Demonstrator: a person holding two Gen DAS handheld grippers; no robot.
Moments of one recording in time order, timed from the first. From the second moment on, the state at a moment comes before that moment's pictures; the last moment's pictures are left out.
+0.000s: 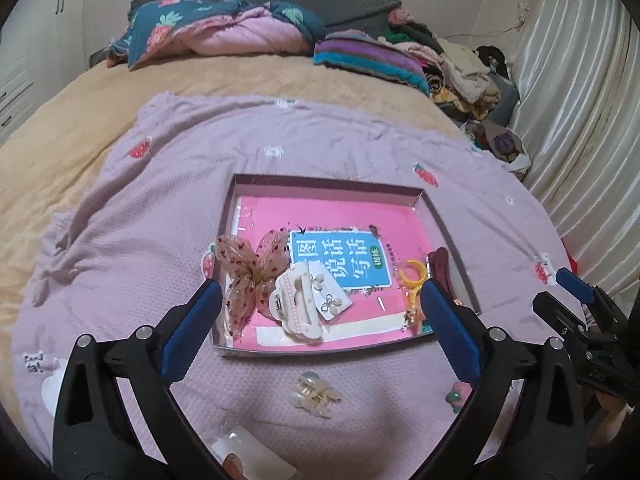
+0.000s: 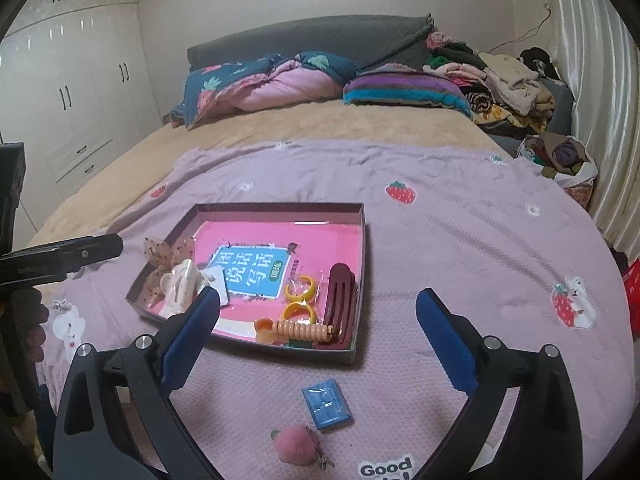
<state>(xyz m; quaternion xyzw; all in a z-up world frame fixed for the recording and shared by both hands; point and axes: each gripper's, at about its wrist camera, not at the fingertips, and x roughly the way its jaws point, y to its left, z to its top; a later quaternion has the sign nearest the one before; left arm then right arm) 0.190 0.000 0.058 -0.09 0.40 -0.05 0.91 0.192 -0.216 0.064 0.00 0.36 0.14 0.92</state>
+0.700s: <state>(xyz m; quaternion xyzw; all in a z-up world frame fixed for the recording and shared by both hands) 0.136 -0.004 0.108 -0.09 0.34 -0.05 0.93 0.147 -0.231 0.115 0.00 0.30 0.14 0.94</state>
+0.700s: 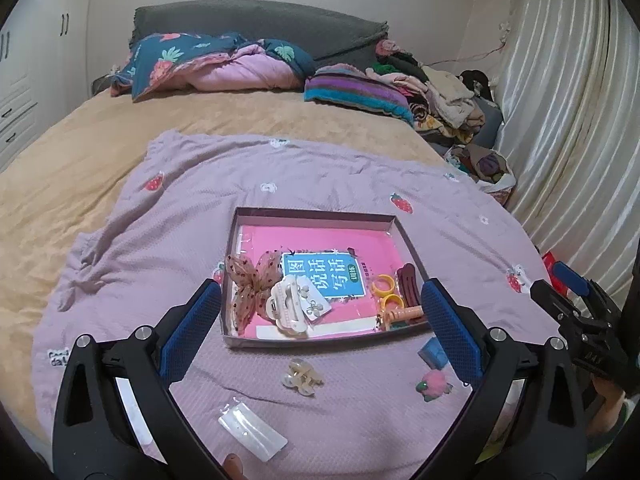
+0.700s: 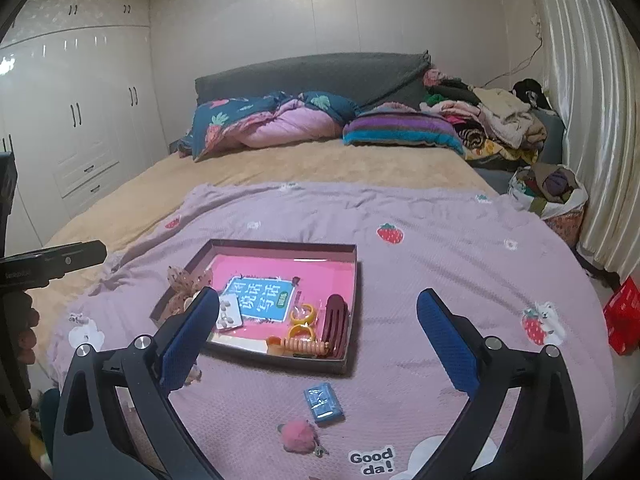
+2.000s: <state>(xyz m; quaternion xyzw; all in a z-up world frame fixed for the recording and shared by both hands) 0.068 0.007 0.053 -0.09 0.37 -0.04 0.92 0.096 -0.255 0.078 -0.03 0.32 0.13 0.94</state>
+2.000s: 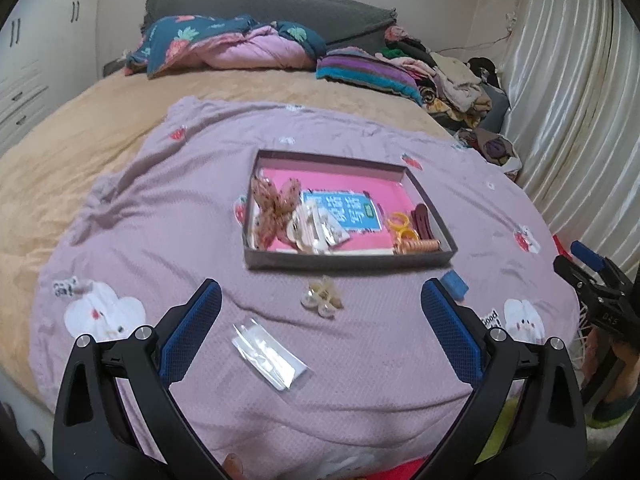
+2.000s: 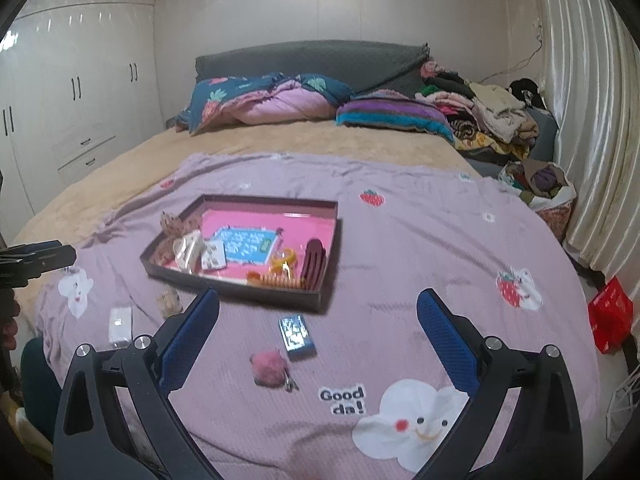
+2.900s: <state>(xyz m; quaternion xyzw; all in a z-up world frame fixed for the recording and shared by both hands) 0.057 0.024 -0.049 -0.09 0.47 -0.03 0.88 0.089 -0.202 -0.009 -0.07 0.43 0.18 0.88</state>
